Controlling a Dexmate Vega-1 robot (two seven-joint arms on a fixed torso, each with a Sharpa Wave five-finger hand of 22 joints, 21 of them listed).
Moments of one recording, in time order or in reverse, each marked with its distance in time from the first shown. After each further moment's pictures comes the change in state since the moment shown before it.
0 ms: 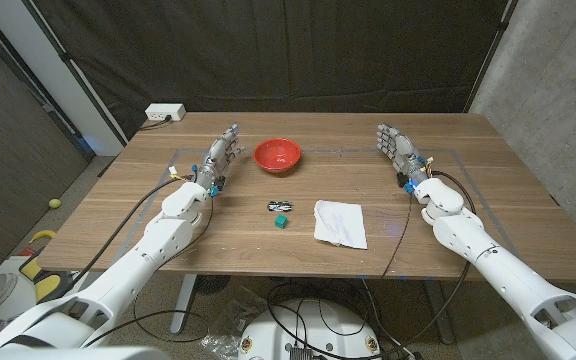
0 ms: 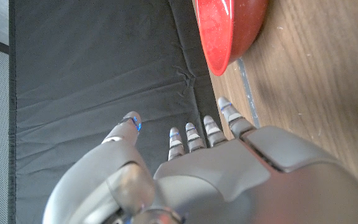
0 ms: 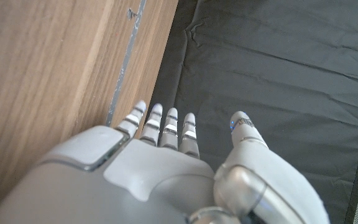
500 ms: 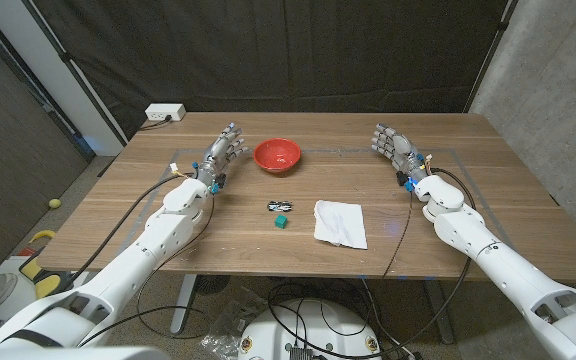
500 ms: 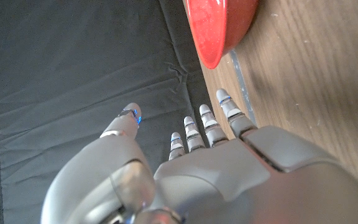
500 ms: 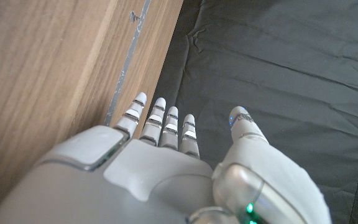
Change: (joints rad) left arm -0.014 0.018 0.014 -0.052 0.037 0.088 0.090; left_hand 0.049 -0.023 -0.005 -0.029 0.000 -0.105 -0.009 -0.013 0.004 0.003 -0.014 -0.013 0.010 0.077 -0.003 -0.008 0.020 0.028 -0.009 0.027 0.004; right arm 0.023 -0.012 -0.014 0.014 -0.022 -0.011 0.016; right_hand 0.038 -0.007 -0.002 0.002 0.008 0.042 -0.005 -0.012 0.002 -0.029 -0.004 -0.013 -0.003 -0.022 0.008 -0.033 -0.003 0.024 -0.002 -0.003 0.005
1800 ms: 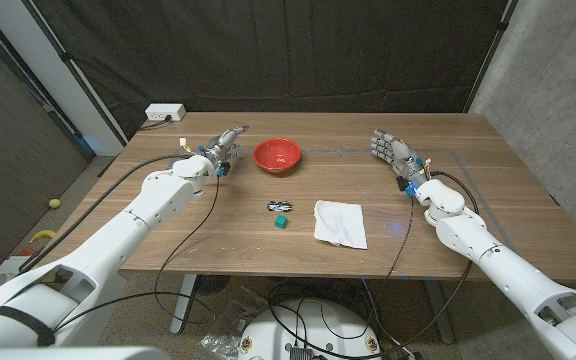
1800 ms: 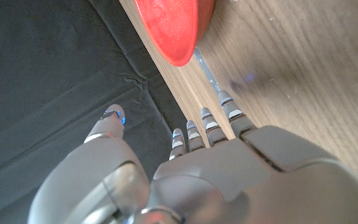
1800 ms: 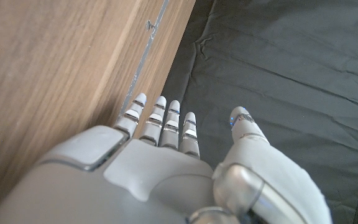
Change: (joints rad) left arm -0.104 0.105 0.068 -0.236 0.060 0.529 0.221; left_hand -0.024 -0.093 -0.067 -0.018 0.011 0.034 0.077 0.013 0.000 -0.063 0.039 -0.004 0.005 -0.031 0.014 0.000 0.005 -0.008 0.013 -0.008 0.002; right arm -0.014 -0.020 -0.016 0.005 -0.045 0.017 -0.007; right_hand -0.005 -0.005 -0.008 0.008 0.000 0.032 0.001 0.008 0.000 0.069 0.007 0.019 0.001 0.016 0.016 0.000 0.003 0.006 -0.005 0.000 0.000
